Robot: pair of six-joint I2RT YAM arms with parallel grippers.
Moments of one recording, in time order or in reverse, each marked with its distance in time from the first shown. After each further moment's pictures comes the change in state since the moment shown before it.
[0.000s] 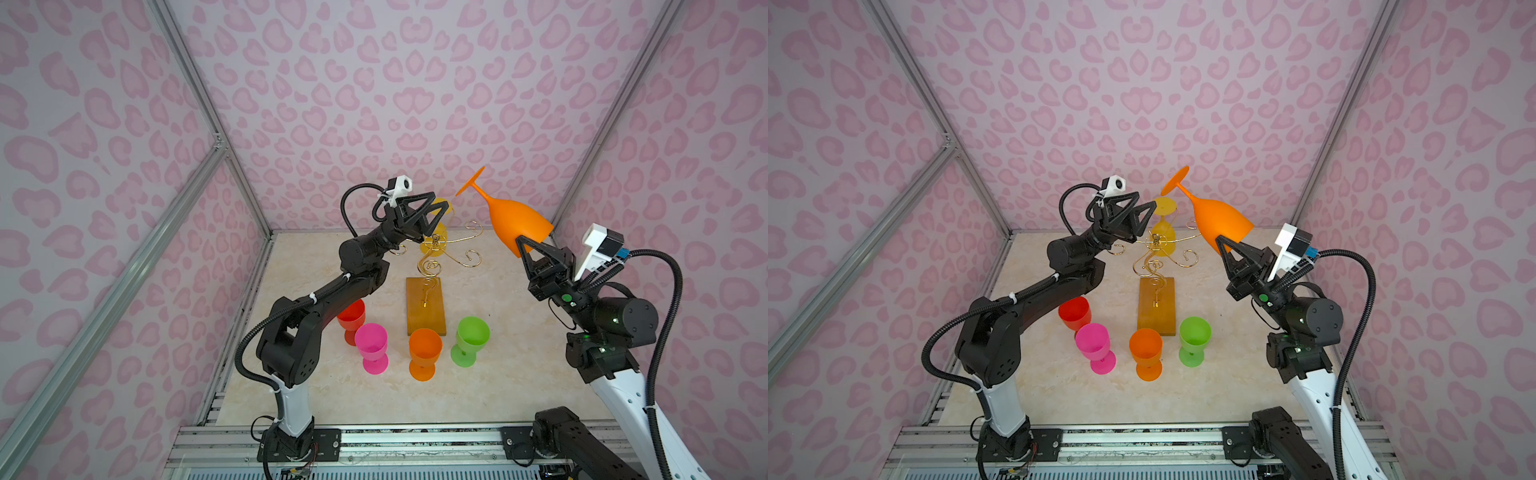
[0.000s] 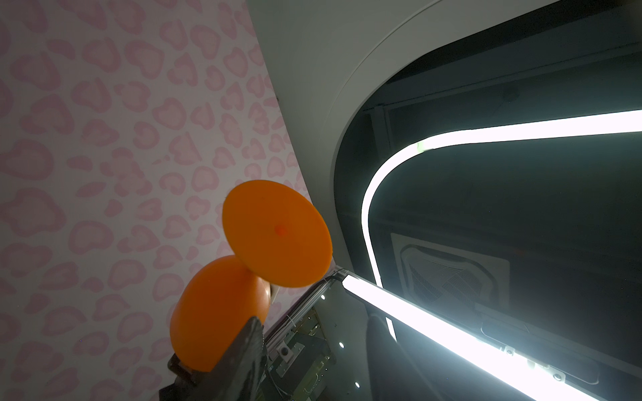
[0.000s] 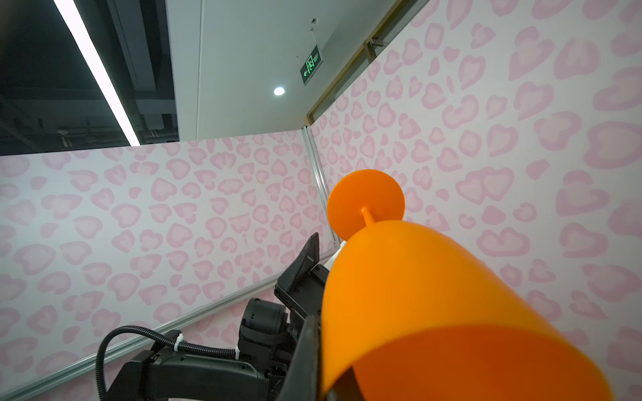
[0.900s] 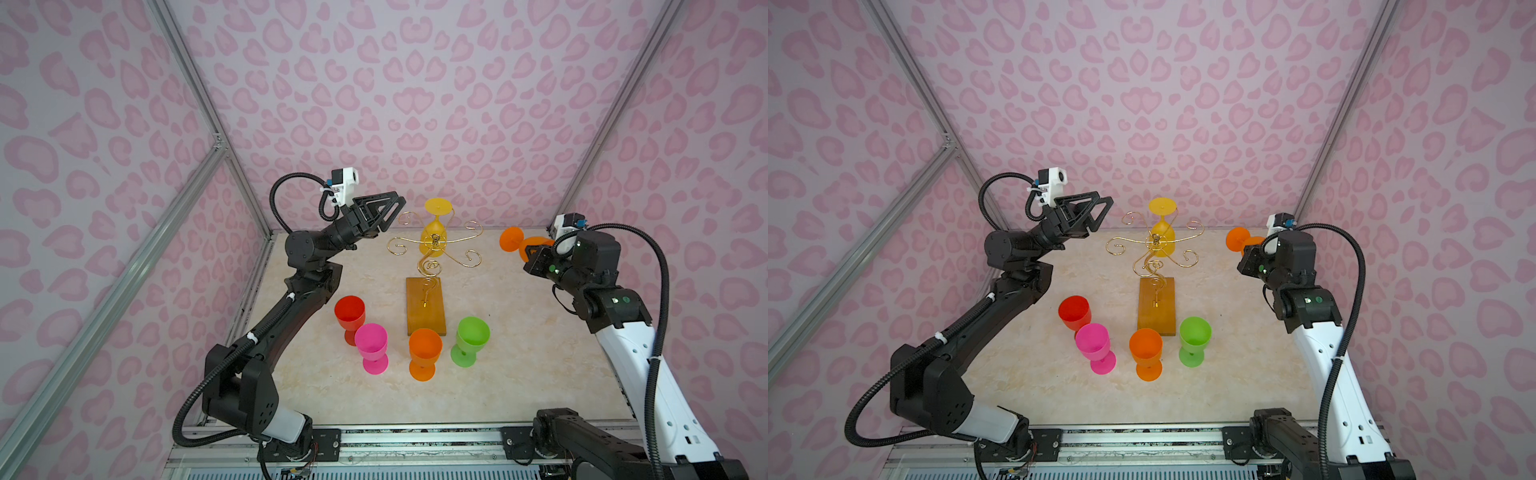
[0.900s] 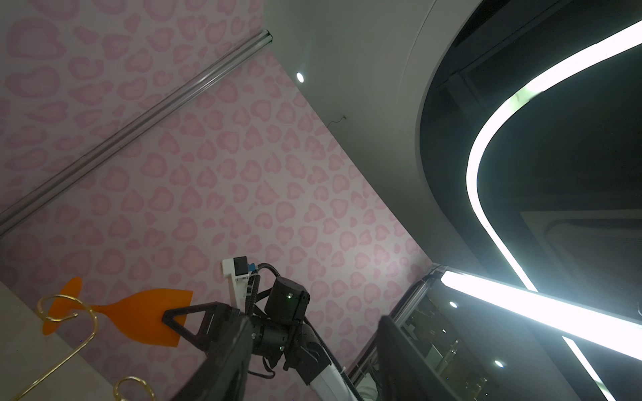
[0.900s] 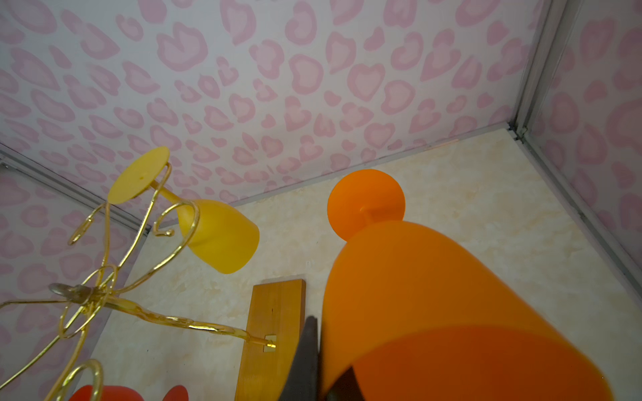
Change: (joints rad) left arm 0.208 -0.399 -0.199 -0.454 0.151 0.519; right arm -0.128 0.356 0.380 -1.096 0.387 -0.297
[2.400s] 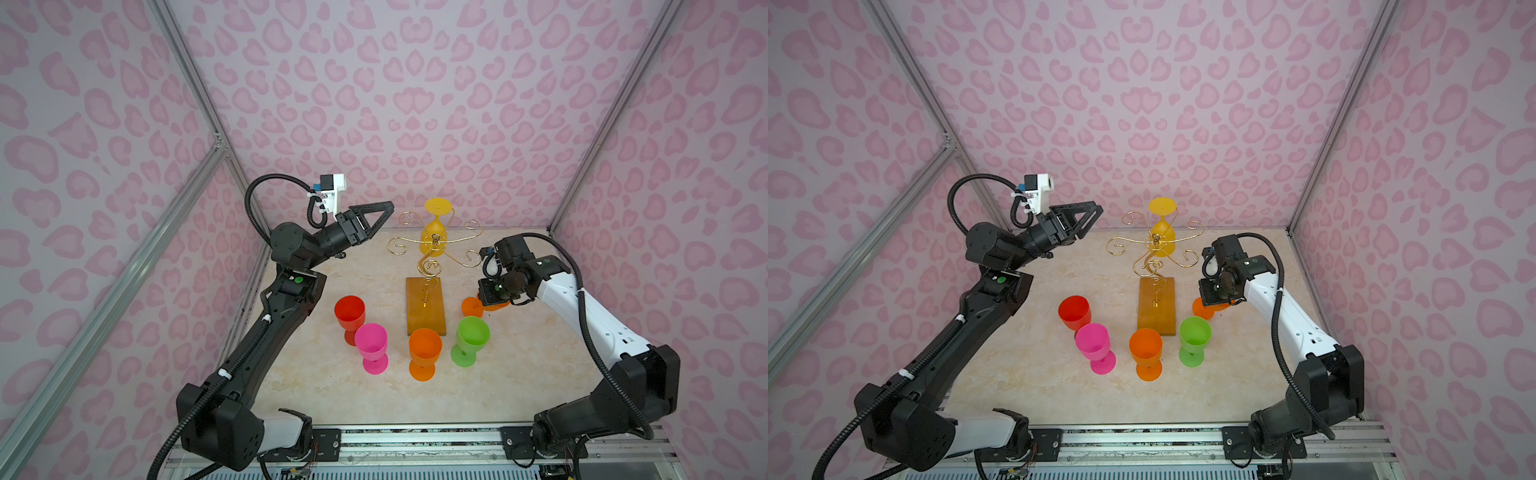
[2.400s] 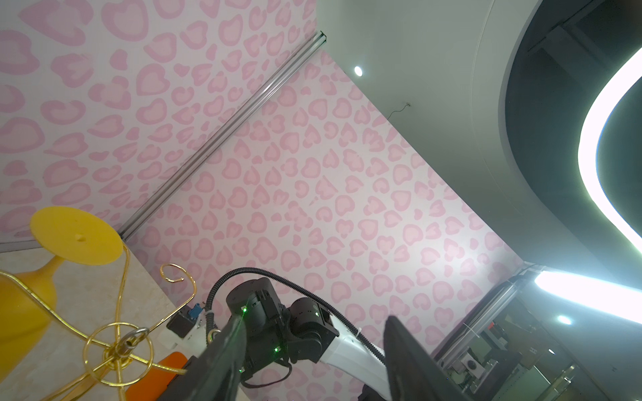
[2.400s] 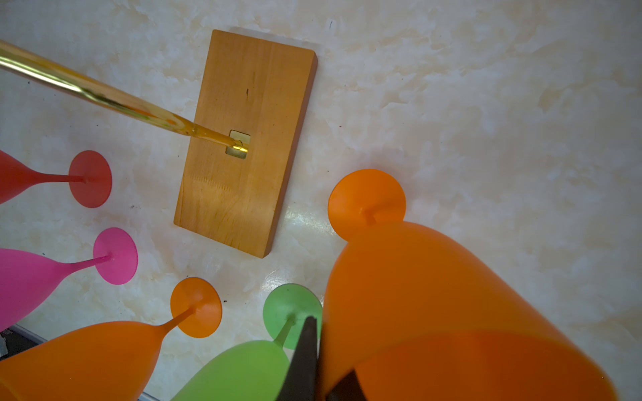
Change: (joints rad) left arm 0.043 -0.145 -0.033 -0.411 -0.001 0.321; right arm 0.236 0.355 0.068 -0.364 -0.010 -0.273
